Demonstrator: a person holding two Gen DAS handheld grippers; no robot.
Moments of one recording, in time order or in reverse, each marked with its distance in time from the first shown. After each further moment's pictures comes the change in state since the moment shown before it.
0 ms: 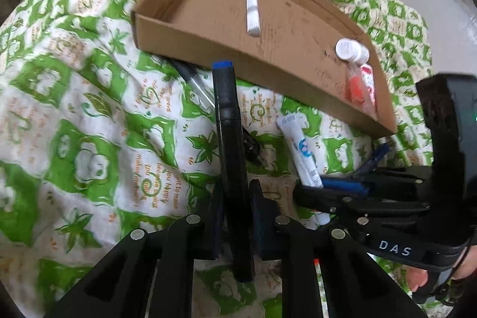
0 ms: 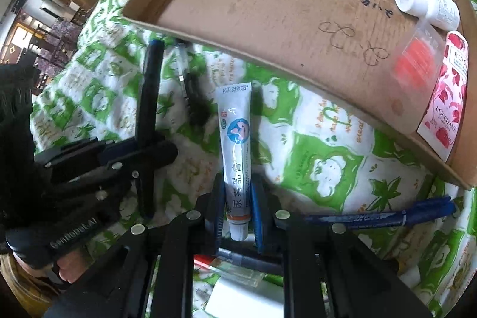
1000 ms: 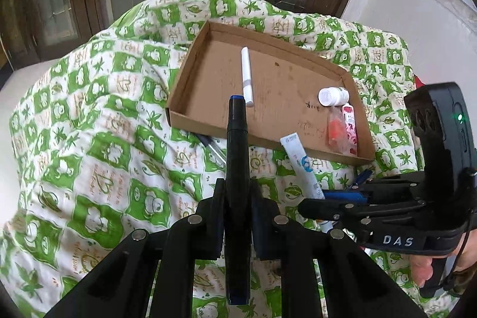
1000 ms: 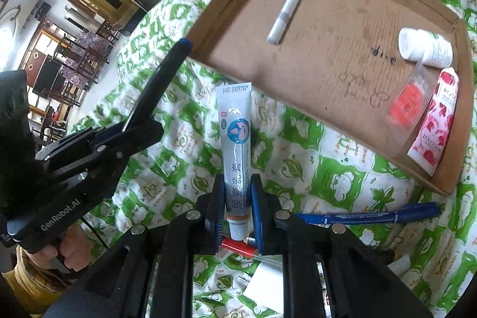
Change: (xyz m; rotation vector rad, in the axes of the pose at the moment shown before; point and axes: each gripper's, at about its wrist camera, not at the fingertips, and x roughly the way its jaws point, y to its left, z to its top) left arm -0.072 -0.022 0.014 0.091 -0.186 0.093; right arm -0.060 0.008 -0.002 -0.024 -0.100 0.113
